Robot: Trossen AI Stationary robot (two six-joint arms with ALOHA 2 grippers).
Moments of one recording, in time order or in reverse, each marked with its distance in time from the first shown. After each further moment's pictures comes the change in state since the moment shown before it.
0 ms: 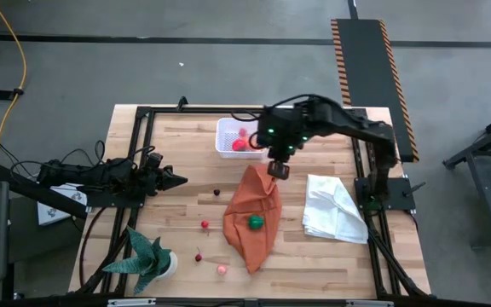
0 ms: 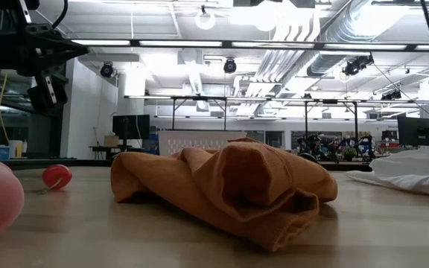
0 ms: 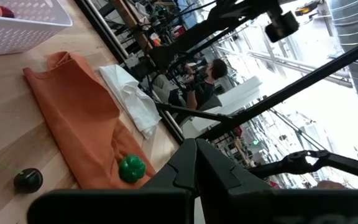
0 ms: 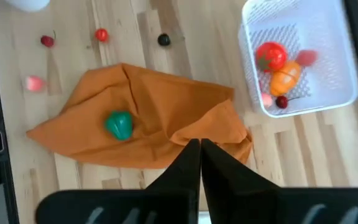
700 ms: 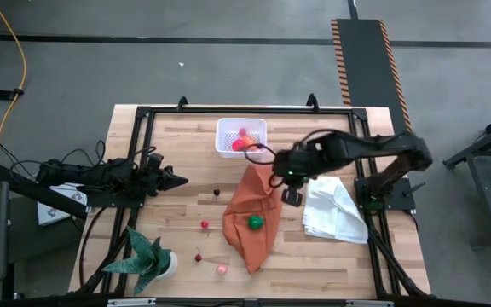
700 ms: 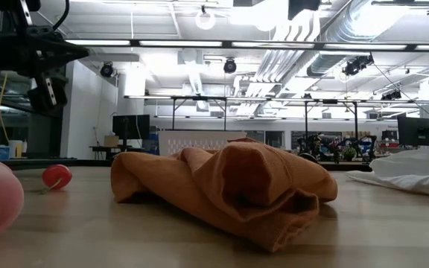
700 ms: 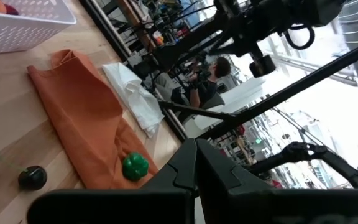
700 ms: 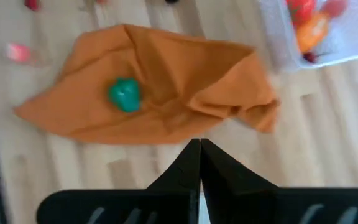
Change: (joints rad) left arm 0.000 0.016 0.000 0.000 0.000 0.001; right arm 0.202 -0.283 -0.583 0.267 0.130 0.225
